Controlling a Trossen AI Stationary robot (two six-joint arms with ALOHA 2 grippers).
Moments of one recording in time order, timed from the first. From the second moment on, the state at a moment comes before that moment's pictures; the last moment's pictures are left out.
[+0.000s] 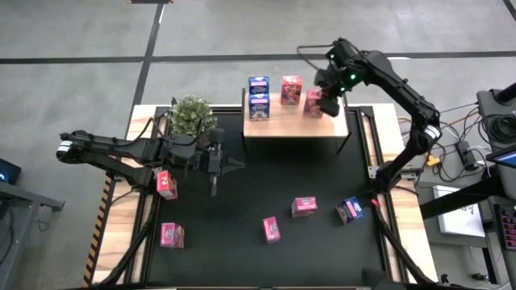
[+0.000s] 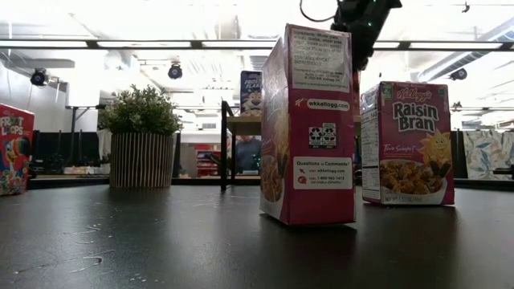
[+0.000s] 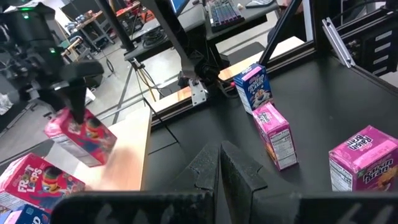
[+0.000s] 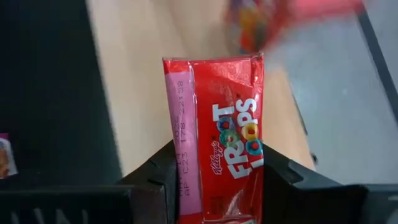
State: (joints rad) left arm -0.12 1.13 1.05 -0.20 -0.13 0.41; right arm -0.84 1.59 1.78 -1.29 -0.28 -0.57
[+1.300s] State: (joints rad) left arm -0.12 1.13 1.05 -0.20 -0.13 0.40; right arm -0.59 1.69 1.78 -1.05 -0.10 -0.58
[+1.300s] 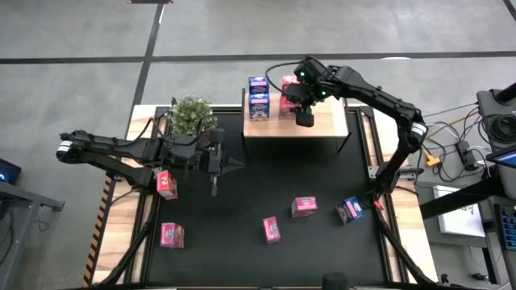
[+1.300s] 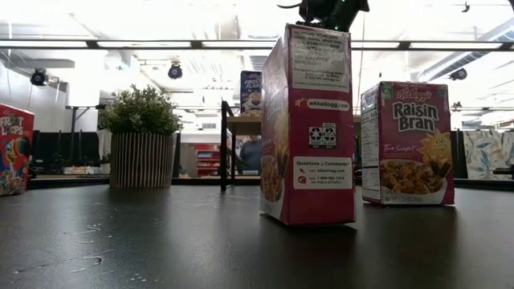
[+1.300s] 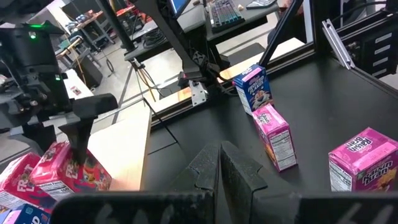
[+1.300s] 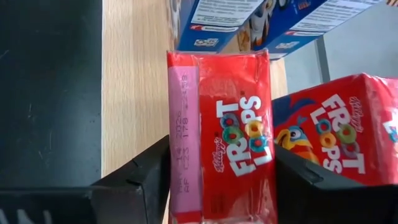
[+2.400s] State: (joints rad) left arm -0.12 1.13 1.05 -0.19 -0.13 0.38; right arm -0.59 1.65 1.85 -1.04 -0.05 -0.55
